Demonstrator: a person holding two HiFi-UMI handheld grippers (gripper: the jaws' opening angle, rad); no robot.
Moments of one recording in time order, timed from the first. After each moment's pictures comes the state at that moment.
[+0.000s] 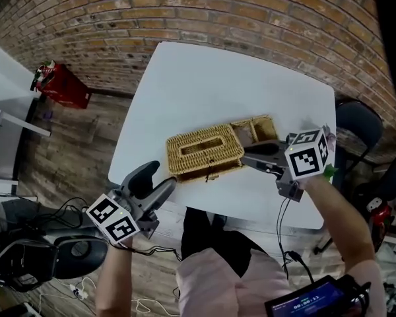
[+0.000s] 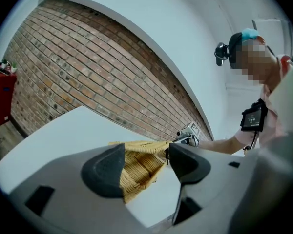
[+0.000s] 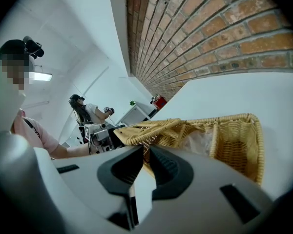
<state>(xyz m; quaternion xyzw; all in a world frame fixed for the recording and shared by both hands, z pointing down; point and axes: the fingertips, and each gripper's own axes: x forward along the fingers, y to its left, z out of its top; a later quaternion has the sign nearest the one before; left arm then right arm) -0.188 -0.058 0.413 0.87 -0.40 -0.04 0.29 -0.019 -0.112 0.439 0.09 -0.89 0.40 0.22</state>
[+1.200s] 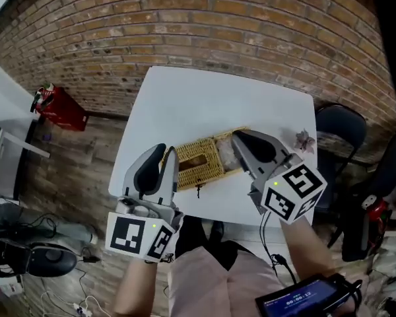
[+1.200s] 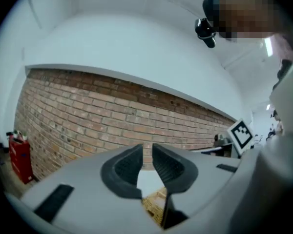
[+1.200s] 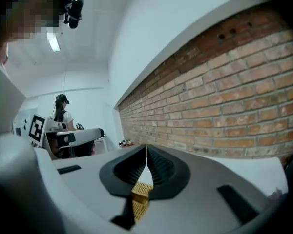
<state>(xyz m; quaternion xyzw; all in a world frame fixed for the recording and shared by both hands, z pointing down) -0.135 -0.090 0.257 0.83 -0.55 -0.05 0.06 -0.009 -0.130 0.285 0.37 -0.92 0.12 0.06</state>
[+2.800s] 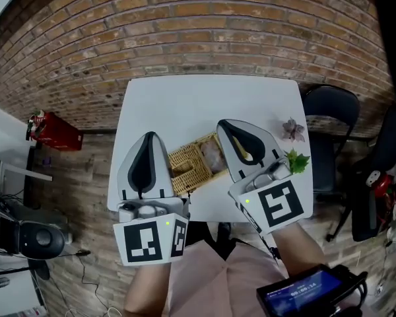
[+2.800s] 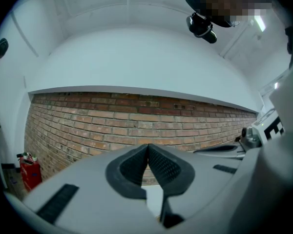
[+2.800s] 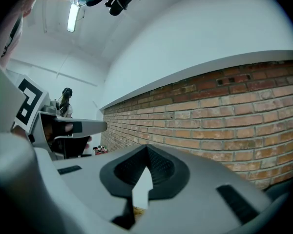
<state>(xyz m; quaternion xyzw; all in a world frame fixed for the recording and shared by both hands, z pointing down) -0.097 -0.124 0.202 0.79 -0.61 -0.04 -0.02 0.017 -0.137 0.228 0.47 -0.88 -0.03 0.04</state>
